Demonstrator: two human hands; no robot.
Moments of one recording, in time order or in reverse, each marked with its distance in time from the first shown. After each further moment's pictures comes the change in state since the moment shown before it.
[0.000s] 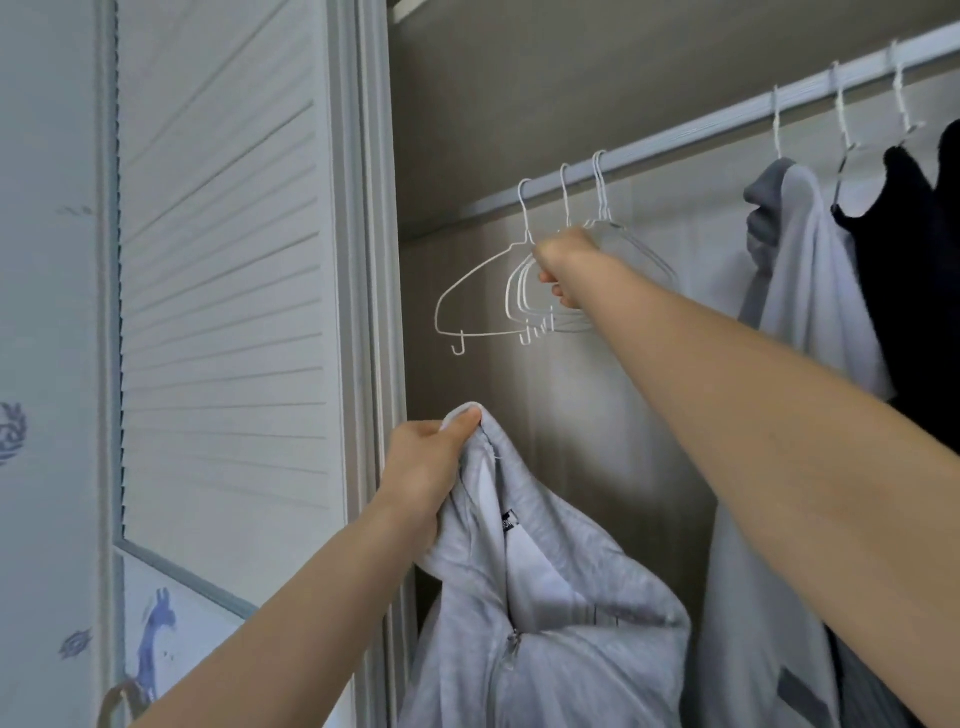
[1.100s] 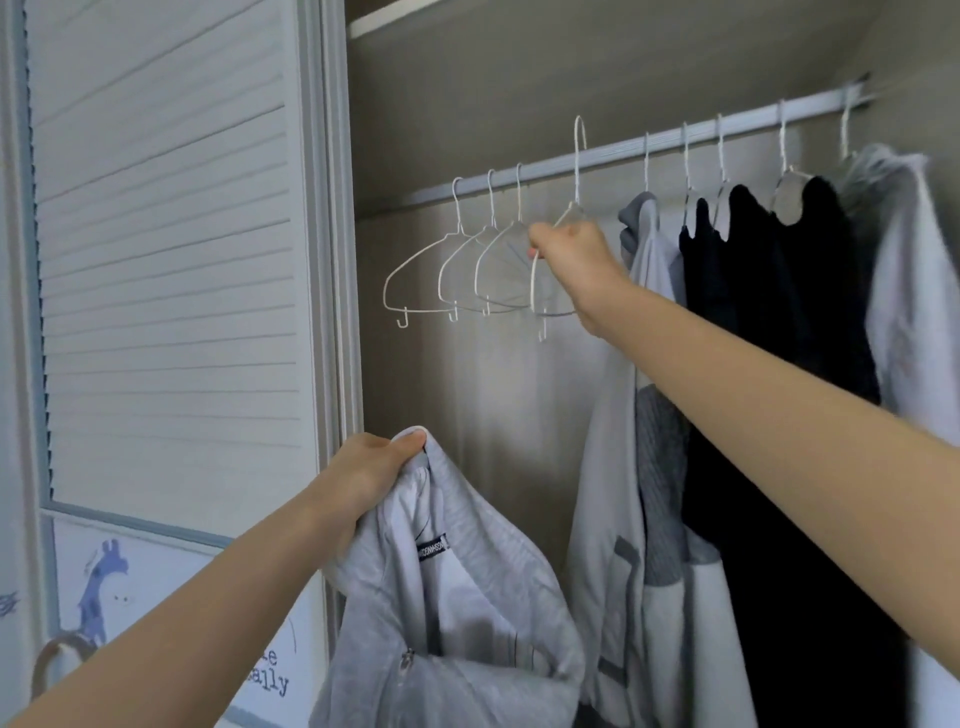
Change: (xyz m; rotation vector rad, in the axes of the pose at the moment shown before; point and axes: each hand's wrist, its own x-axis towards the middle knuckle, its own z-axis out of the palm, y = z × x) left_hand -0.080 0.005 -0.036 0.319 -0.198 -0.160; right_hand -0.178 -0.011 -0.083 0.044 0.172 -0.159
